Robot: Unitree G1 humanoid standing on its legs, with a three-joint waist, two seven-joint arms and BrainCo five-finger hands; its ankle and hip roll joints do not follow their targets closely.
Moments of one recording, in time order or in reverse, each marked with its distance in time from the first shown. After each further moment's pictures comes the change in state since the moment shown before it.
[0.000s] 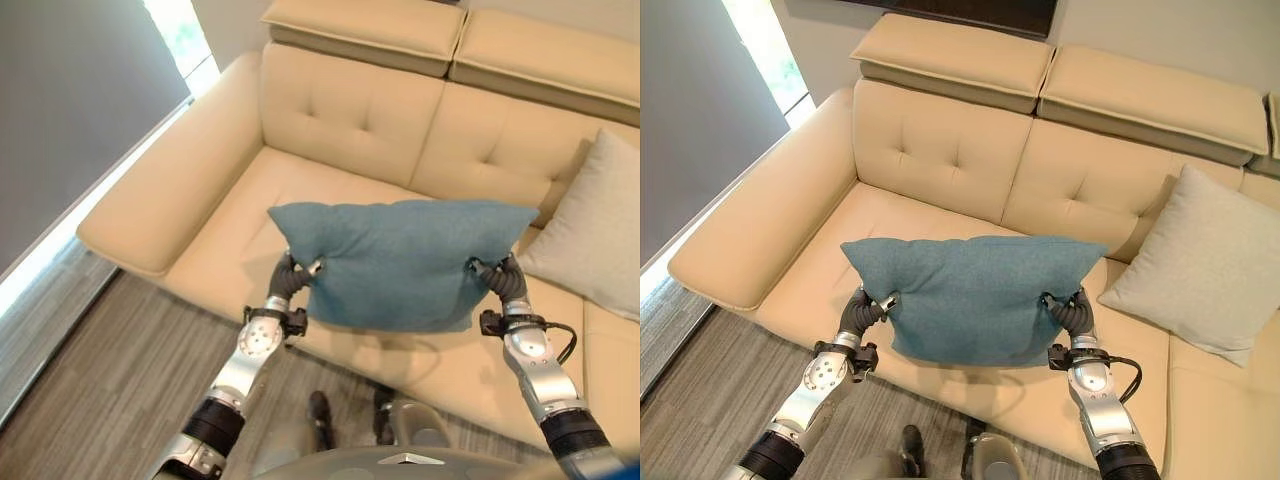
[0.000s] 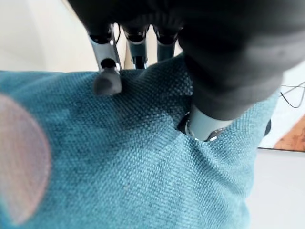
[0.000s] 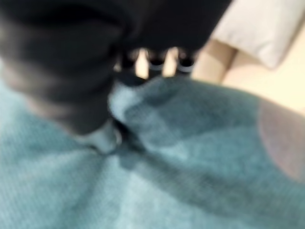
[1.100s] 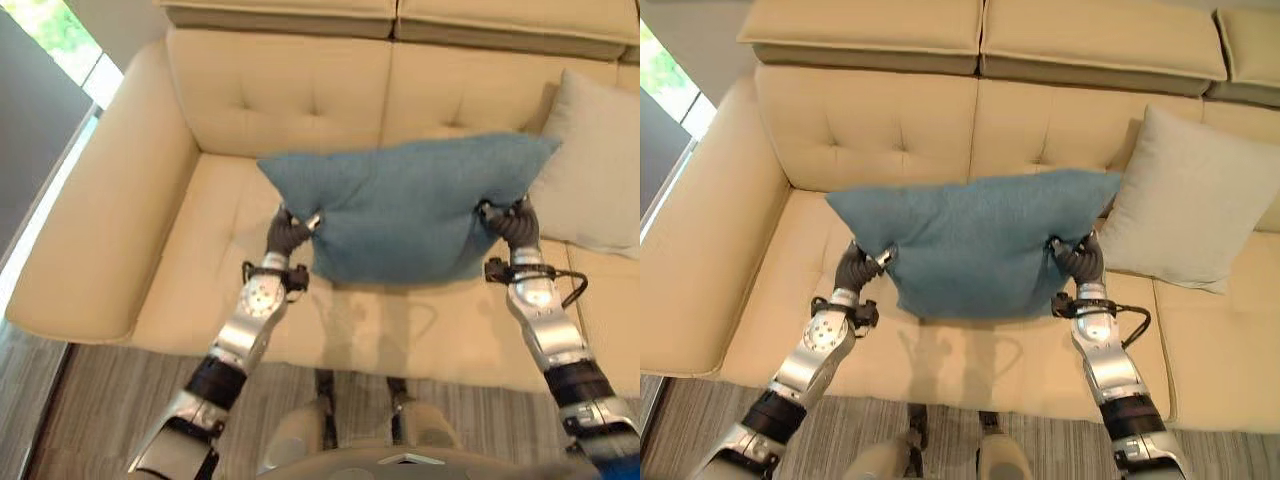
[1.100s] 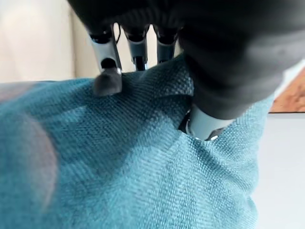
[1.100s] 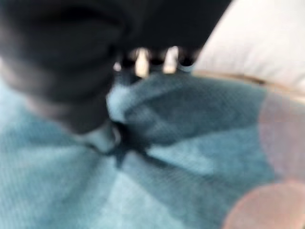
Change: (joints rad) left arm -0.283 0.057 0.042 -0.031 0.011 -0.006 0.135; right arm -0.303 -0.068 0.042 -0.013 -0.008 0.013 -0.090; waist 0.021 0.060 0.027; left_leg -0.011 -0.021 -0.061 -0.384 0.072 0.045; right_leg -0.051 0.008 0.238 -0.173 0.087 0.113
